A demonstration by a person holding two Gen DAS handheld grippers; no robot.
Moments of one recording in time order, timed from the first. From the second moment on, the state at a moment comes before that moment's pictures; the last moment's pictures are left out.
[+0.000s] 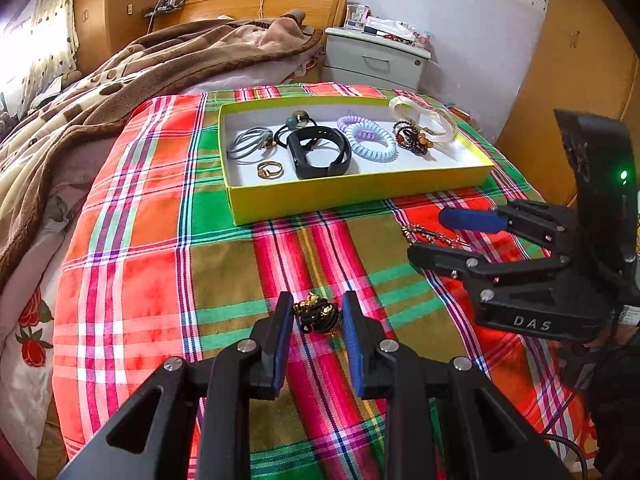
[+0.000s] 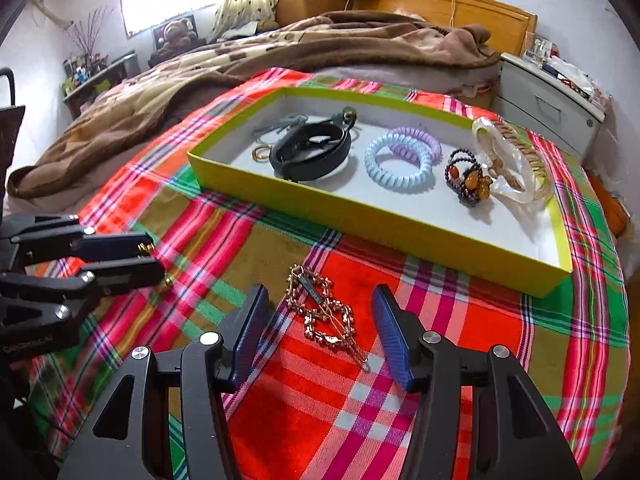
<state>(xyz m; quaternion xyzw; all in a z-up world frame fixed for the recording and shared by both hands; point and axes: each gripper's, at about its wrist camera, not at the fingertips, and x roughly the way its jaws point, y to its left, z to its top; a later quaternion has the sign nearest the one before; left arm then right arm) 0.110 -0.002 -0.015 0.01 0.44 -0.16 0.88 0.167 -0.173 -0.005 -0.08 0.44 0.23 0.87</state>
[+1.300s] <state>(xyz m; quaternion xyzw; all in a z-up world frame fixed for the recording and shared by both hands) 0.136 0.008 0.008 -0.01 0.43 -0.15 0.89 0.157 -0.196 0.030 -0.02 0.40 0.17 0.90</state>
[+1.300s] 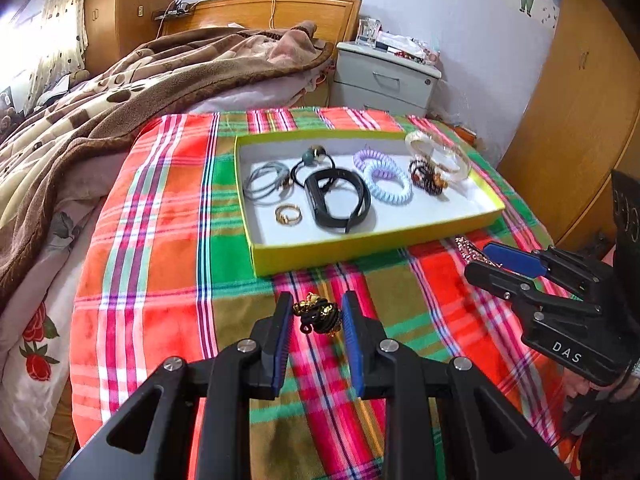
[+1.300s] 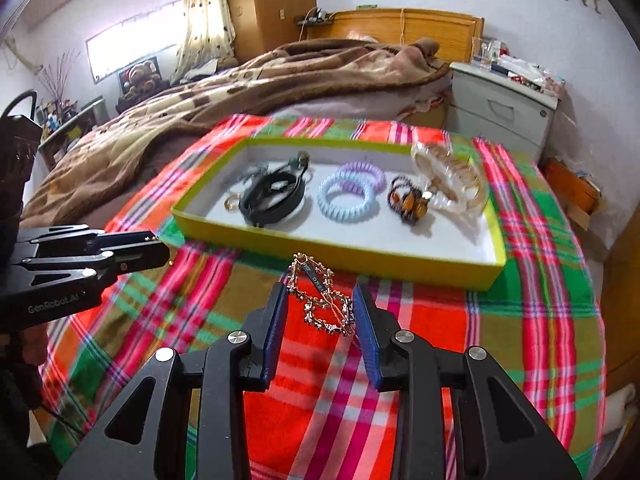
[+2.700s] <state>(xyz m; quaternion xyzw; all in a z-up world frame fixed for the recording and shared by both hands) 0.241 -0.003 -0.011 -0.02 0.45 -0.12 0.89 0.255 -0.213 0.001 -0.03 0.44 0.08 0.89</state>
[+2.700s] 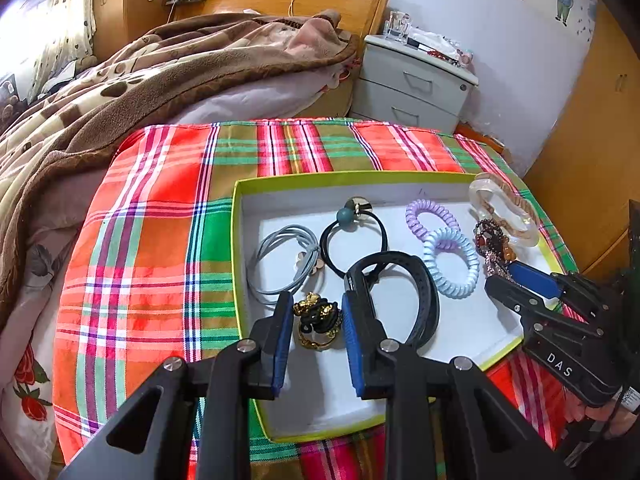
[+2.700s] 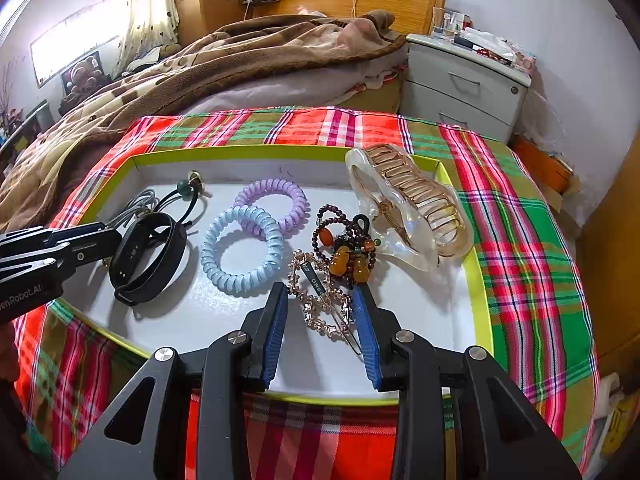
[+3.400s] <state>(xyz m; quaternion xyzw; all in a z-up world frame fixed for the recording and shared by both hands) 0.243 -0.005 -0.012 -0.02 0.45 -0.12 0.88 0.257 -0.213 0.000 -0.03 0.44 0.08 0.89</state>
